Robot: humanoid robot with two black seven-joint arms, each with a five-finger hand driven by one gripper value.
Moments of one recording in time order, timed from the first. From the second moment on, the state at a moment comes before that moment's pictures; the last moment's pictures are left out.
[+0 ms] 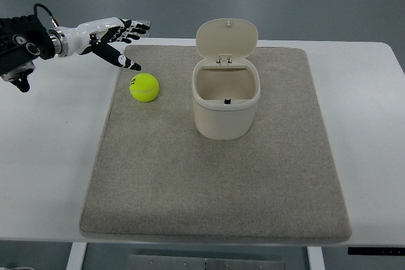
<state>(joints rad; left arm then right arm) -1.23 0.54 0.10 -0.72 0.62 -0.28 -0.32 0.05 0.00 -0.05 0.23 0.04 -0.13 0.03</state>
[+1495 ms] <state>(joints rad) -1.21 0.55 0.09 -0.78 0.88 -0.27 -0.35 0.05 0.00 -0.05 0.23 0.04 -0.13 0.03</state>
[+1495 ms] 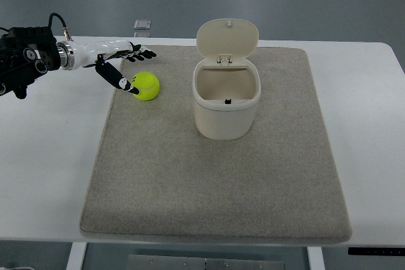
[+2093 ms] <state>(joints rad) -1.19 0.53 0.09 -0.76 0.98 -0.23 -0.36 0.05 0.00 -0.05 0.23 0.04 -0.13 0.03</state>
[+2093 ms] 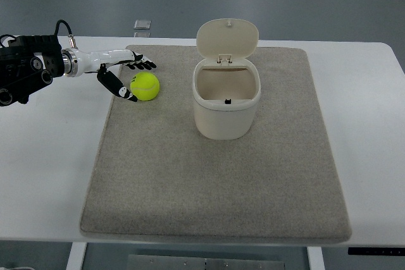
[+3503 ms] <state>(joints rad) -1.15 0.49 0.09 -0.75 1.04 -0.16 -0.38 0.05 0.00 -0.05 0.23 0.04 -0.13 0.03</state>
